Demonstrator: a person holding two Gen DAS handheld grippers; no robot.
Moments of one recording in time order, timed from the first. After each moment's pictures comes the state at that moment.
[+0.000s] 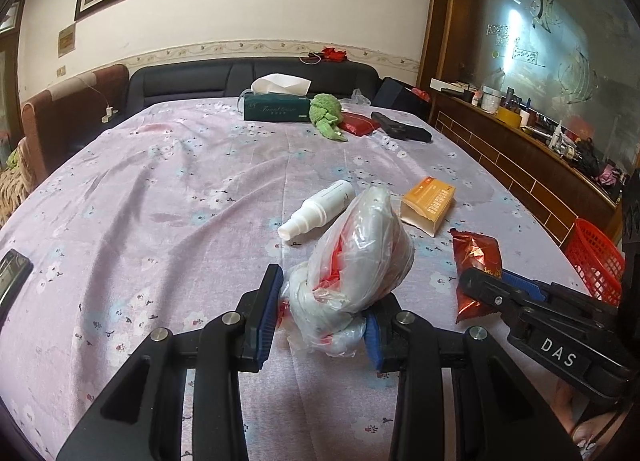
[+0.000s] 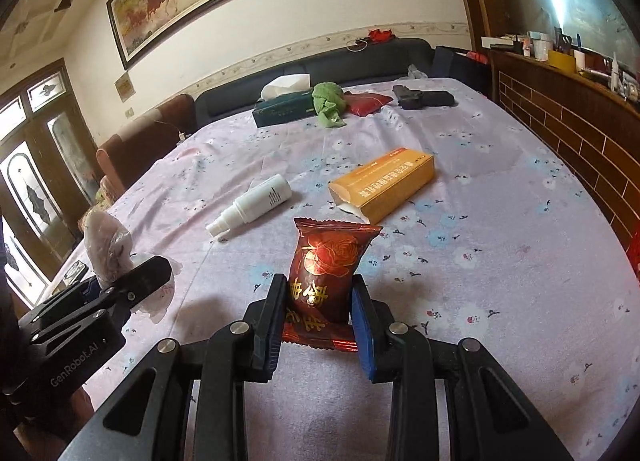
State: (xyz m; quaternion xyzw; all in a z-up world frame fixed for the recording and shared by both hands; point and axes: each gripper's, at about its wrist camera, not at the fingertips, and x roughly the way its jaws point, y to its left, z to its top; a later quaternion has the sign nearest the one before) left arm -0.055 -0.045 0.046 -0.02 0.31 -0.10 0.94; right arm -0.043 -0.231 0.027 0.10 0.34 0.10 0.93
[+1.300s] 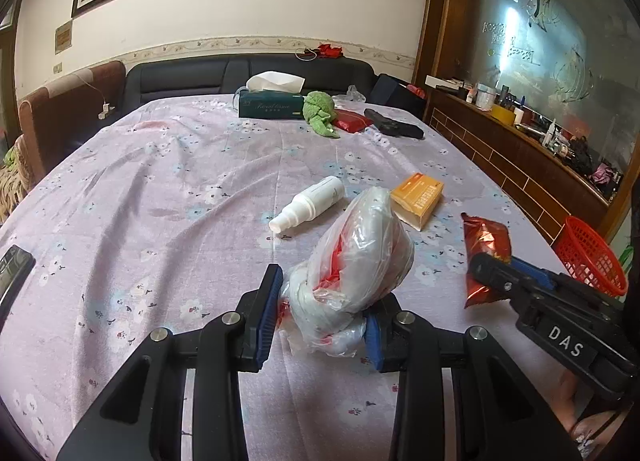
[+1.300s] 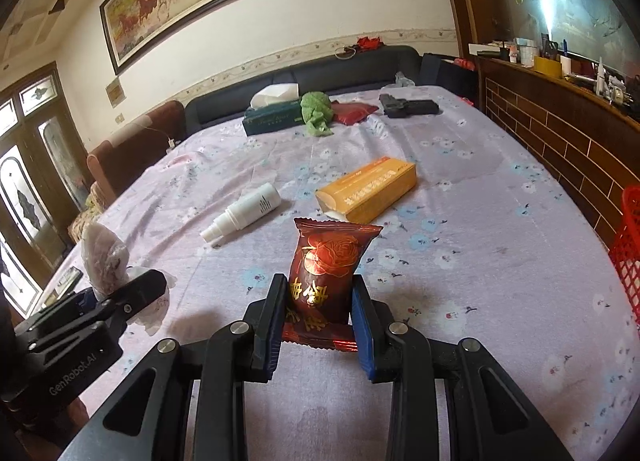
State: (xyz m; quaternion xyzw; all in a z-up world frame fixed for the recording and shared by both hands) left arm -0.068 -0.050 0.054 -0.02 0.32 -0.11 0.94; right arm -0.059 -0.235 0.040 0.10 0.33 0.07 0.94
